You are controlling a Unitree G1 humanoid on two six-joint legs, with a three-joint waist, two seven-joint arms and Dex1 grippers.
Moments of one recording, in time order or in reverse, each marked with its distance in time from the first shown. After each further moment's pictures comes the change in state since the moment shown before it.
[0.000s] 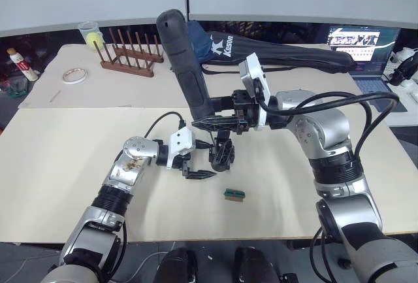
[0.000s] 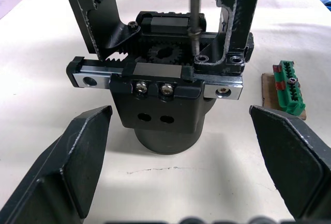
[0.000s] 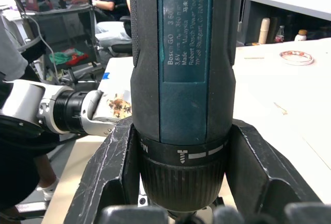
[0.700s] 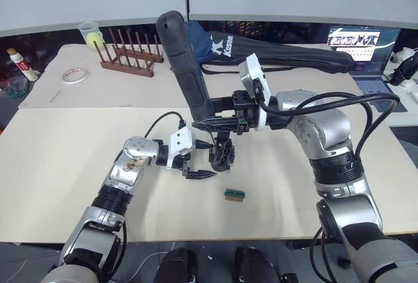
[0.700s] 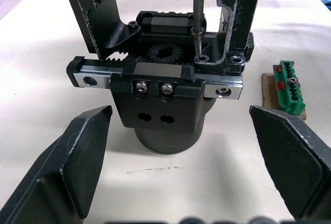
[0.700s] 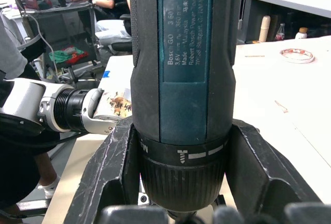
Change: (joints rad) left arm 0.000 0.000 0.000 0.000 0.000 0.000 0.000; right arm 0.002 -0.005 -0.001 -0.015 0.012 0.026 -0.001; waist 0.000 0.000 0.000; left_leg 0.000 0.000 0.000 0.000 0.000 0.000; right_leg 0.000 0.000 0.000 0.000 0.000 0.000
